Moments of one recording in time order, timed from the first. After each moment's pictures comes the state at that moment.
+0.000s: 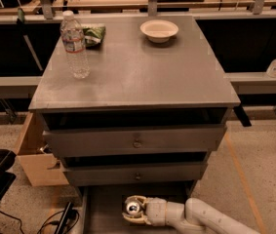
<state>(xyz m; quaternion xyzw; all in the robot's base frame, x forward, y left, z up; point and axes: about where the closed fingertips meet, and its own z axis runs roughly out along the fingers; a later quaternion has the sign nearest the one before) 0.446 0.029 0.375 -0.50 0.55 0.39 0.54</state>
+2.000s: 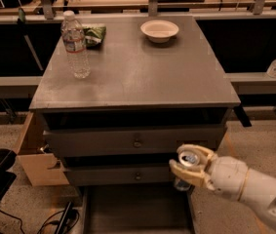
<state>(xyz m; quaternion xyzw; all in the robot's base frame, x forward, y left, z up) 0.427 -0.115 0.753 -0.35 0.65 0.32 0.59</state>
